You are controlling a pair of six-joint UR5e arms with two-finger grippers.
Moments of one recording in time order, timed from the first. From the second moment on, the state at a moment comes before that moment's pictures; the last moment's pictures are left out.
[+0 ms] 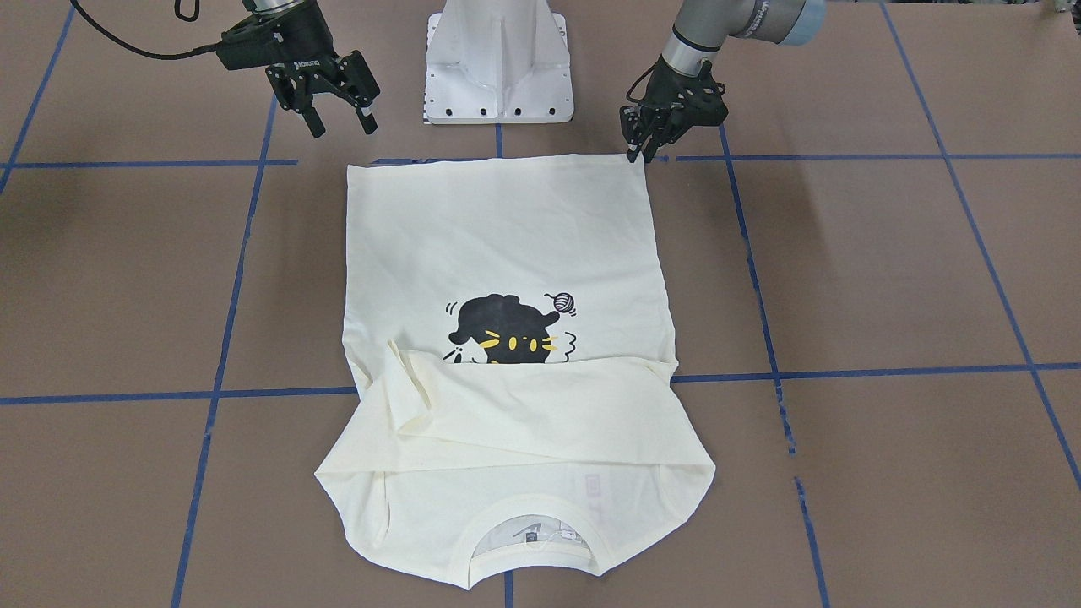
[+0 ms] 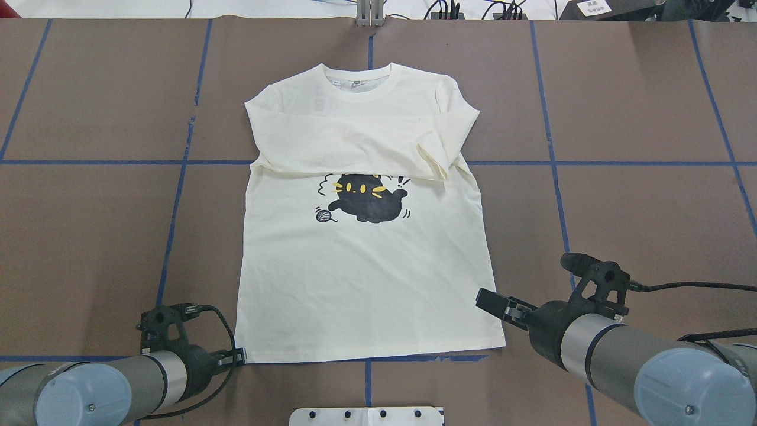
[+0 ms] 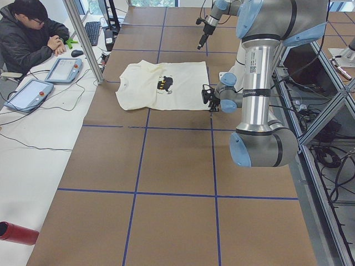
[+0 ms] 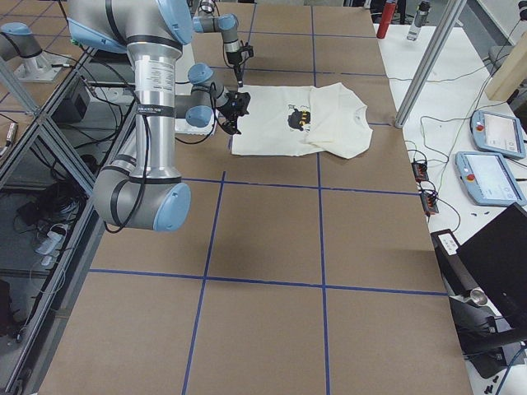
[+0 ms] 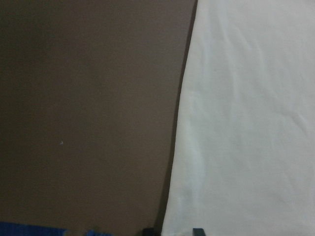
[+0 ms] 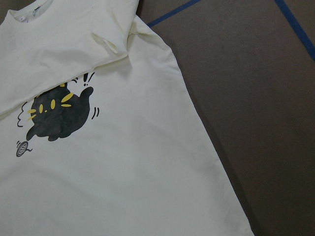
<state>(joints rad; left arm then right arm) -0.09 -1.57 -2.01 -2.15 -1.44 -1.71 0.13 -1.60 2.30 -1.21 1.27 1.80</state>
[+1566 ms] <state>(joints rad) -0.10 -1.58 -2.09 -2.16 -1.39 -1.71 0.04 -1.68 2.21 -1.21 1.25 1.98</state>
